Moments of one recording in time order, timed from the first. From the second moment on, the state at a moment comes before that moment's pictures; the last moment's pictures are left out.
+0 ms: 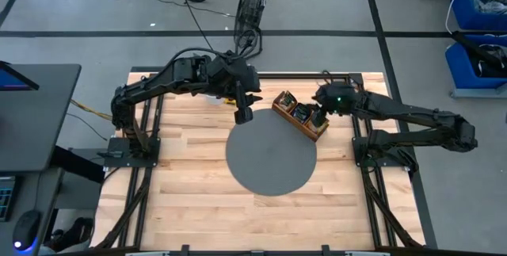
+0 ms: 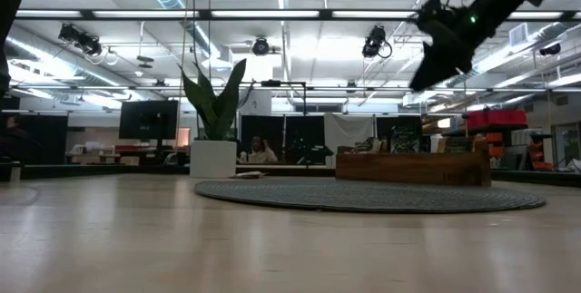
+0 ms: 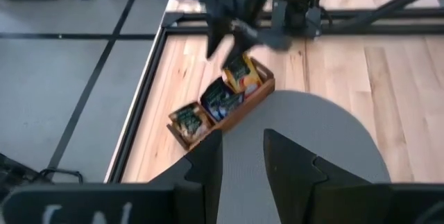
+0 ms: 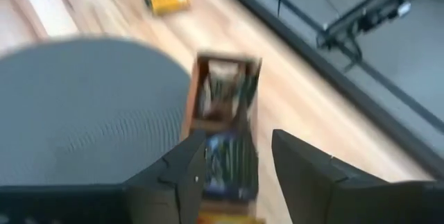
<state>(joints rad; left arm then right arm) 0.11 1.80 2.22 -1.08 -0.14 0.09 -0.40 0.92 0.67 -0.48 0.19 0.12</state>
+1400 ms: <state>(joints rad) 0.30 2.18 2.22 -1.41 -0.20 0.50 -0.40 0.95 0.78 -0.48 -0.03 0.14</state>
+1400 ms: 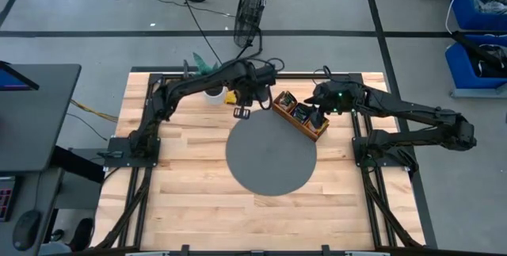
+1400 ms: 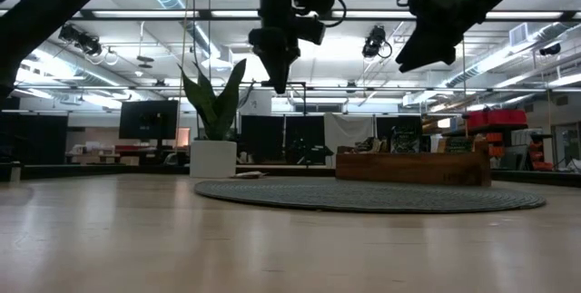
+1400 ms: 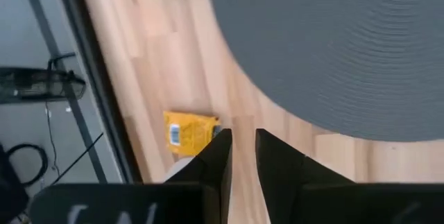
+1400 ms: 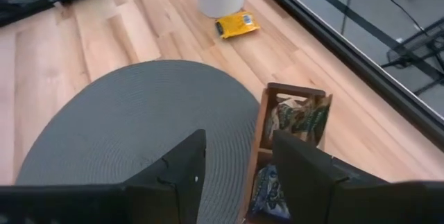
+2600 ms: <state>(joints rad) 0.41 2.16 1.77 -1.15 -0.14 0.69 -0.40 0.95 0.78 -0.37 -0.08 0.12</state>
